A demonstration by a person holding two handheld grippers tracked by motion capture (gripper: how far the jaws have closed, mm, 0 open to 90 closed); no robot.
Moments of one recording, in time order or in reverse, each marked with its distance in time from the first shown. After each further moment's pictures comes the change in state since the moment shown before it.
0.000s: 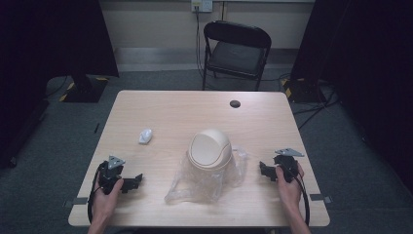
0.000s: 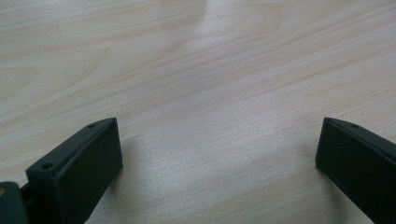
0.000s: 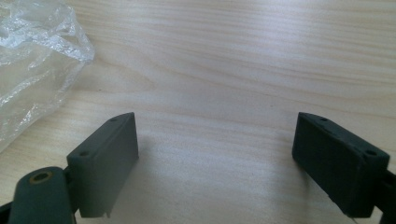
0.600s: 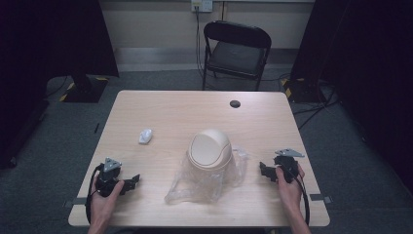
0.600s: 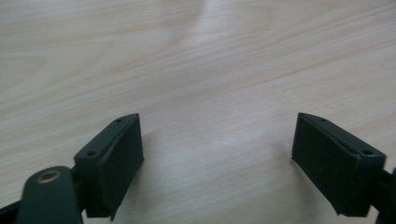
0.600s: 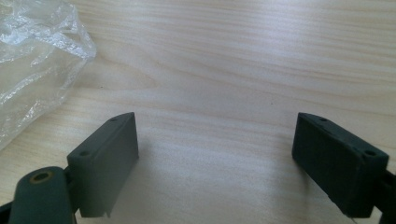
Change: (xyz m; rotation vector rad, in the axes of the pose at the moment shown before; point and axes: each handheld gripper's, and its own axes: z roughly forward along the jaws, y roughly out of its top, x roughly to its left) left arm 0.001 -0.004 -0.015 -0.009 -0.059 -0.046; right arm 0.000 -0.001 -0.001 -0.003 0.000 -0.004
